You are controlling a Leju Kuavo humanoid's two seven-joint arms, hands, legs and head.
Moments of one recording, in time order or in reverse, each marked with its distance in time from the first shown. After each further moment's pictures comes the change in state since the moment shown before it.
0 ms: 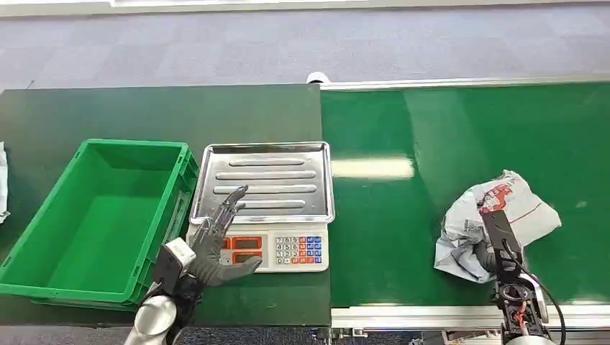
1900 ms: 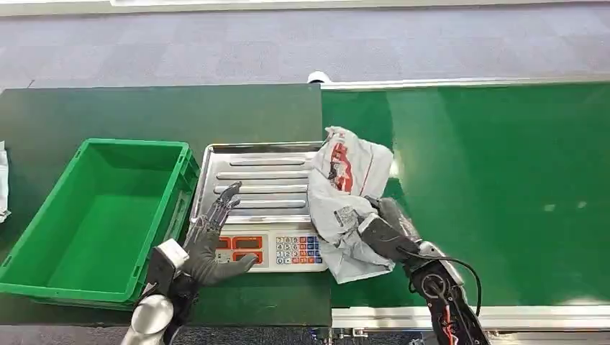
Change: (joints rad) left arm -0.001 0.000 0.017 -0.009 -0.004 0.008 -0.032; right arm 0.177 0.142 0.667 -0.648 -0.101 0.273 -0.150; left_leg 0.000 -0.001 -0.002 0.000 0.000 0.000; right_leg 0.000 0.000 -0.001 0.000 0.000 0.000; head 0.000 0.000
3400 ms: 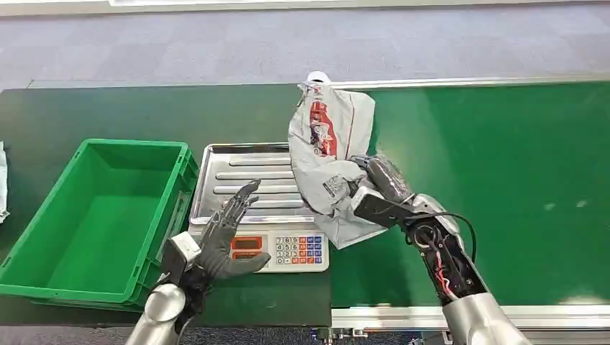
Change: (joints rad) left arm -0.084 0.001 -0.064 0.090 0.044 -0.053 -0.026; right arm -0.323 -0.008 0.111 0.274 0.032 -0.089 -0.264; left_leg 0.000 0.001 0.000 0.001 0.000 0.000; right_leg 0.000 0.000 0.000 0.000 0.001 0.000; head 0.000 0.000
